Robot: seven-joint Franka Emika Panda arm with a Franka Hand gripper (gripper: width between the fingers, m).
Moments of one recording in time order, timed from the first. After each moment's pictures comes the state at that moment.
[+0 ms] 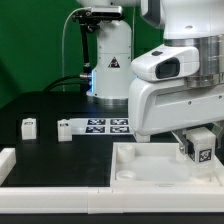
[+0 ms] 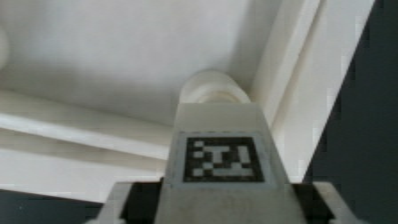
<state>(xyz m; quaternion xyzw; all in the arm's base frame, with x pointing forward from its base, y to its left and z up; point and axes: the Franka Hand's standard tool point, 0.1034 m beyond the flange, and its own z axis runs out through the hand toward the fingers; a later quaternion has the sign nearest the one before) 0.630 0.111 0.075 -0.99 -0.13 -0.01 0.05</state>
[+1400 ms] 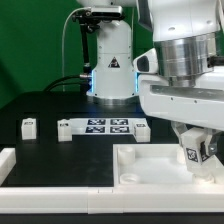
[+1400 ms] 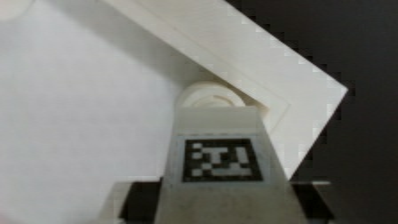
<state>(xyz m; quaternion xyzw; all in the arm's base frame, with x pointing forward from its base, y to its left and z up) 0.628 0.108 0.074 -0.88 0.47 0.02 0.08</state>
